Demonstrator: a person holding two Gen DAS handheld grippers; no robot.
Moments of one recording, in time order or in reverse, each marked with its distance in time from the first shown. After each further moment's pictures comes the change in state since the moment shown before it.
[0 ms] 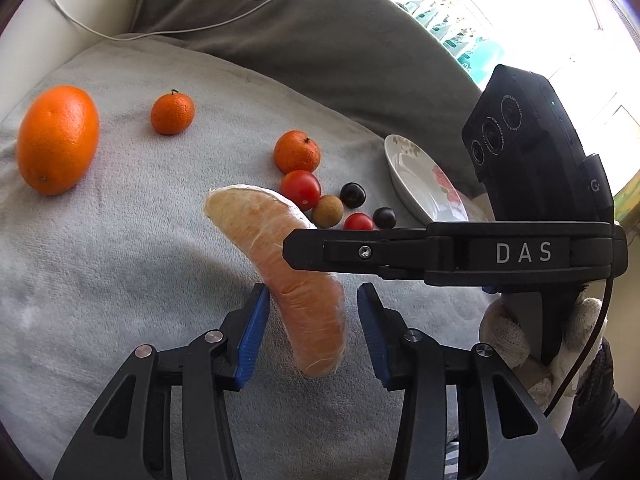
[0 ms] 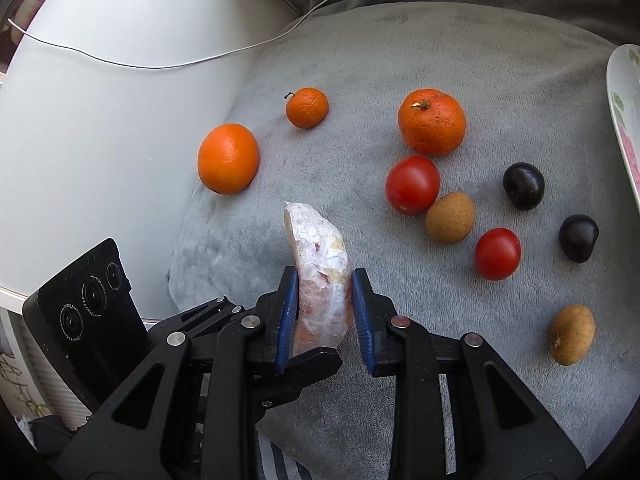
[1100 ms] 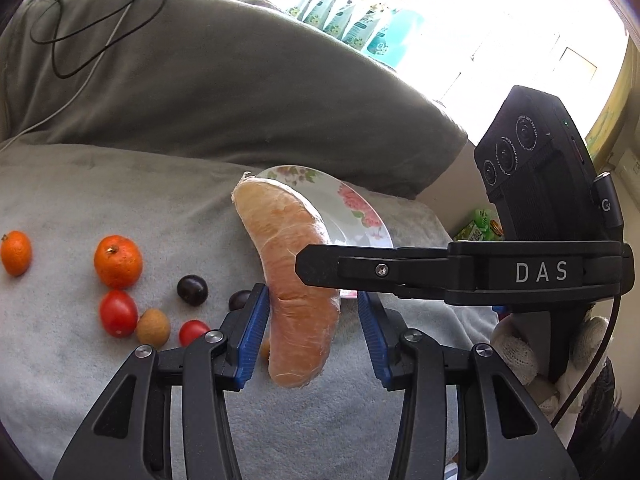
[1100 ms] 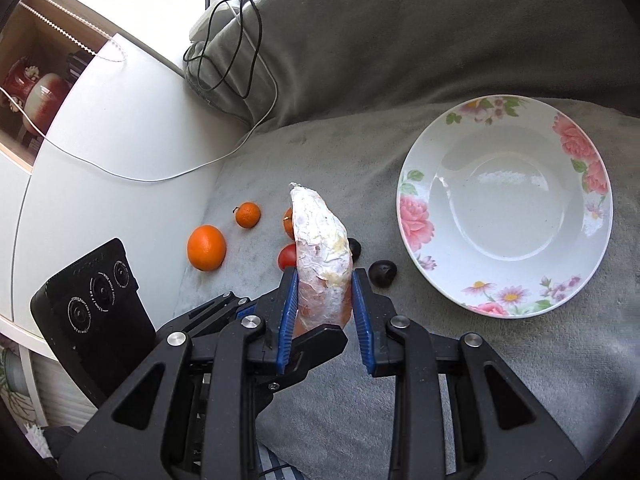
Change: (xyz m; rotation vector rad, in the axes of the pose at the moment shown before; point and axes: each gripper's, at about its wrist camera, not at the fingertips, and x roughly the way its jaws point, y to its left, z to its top) left arm 0.040 -0.093 0.046 0.236 -0.018 -0.114; right arm -0.133 -0.072 -0.011 0.134 -0.270 -0.069
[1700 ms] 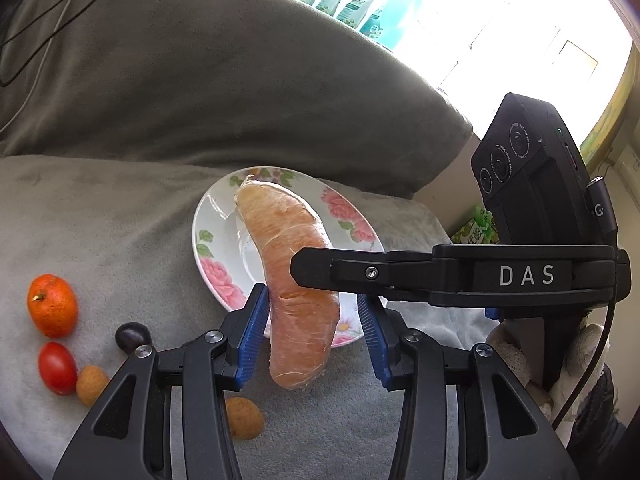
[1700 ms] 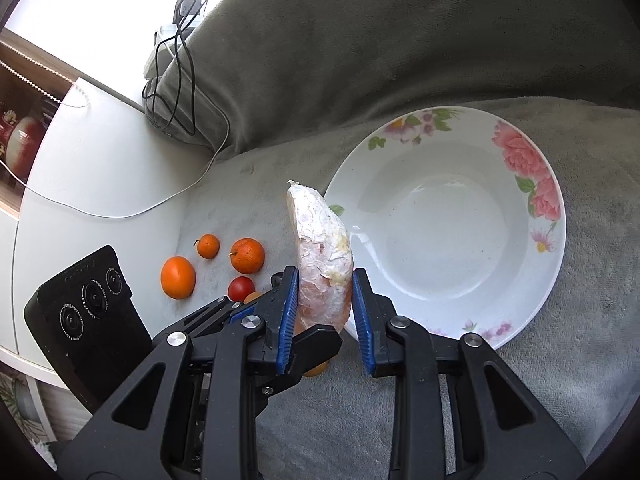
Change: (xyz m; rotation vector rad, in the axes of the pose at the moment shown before) left arm 0.035 -0.010 0.018 0.007 0.041 -0.027; right arm -0.005 -0.057 0.017 0.085 -0.016 -0.025
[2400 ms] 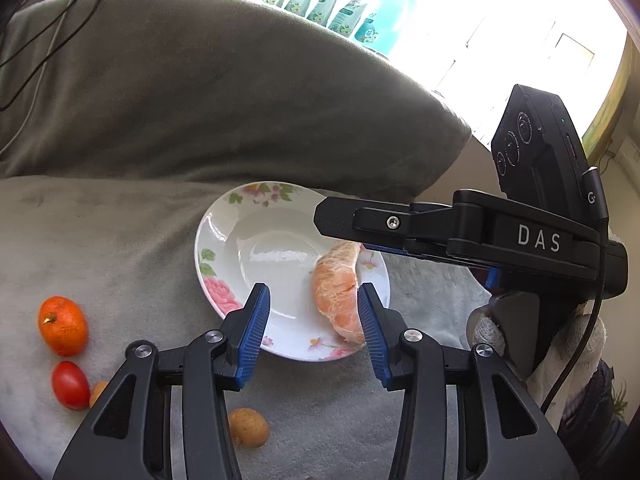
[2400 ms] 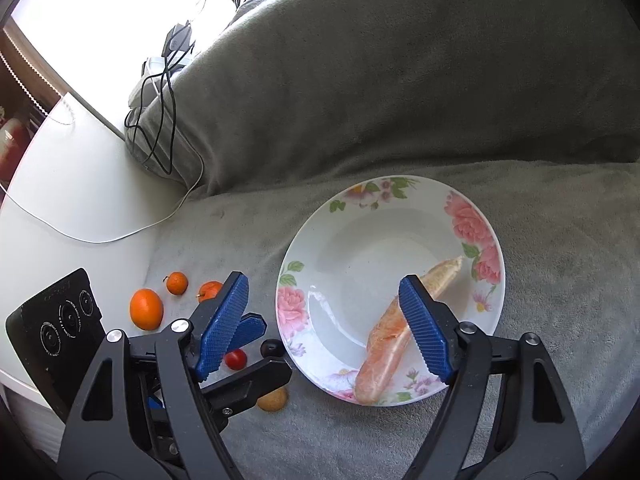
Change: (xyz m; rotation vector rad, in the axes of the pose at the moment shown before) left arm -0.008 -0.010 0.009 0.033 -0.017 0.021; right arm -0.023 0.009 0.011 -0.064 -0.165 -0.146
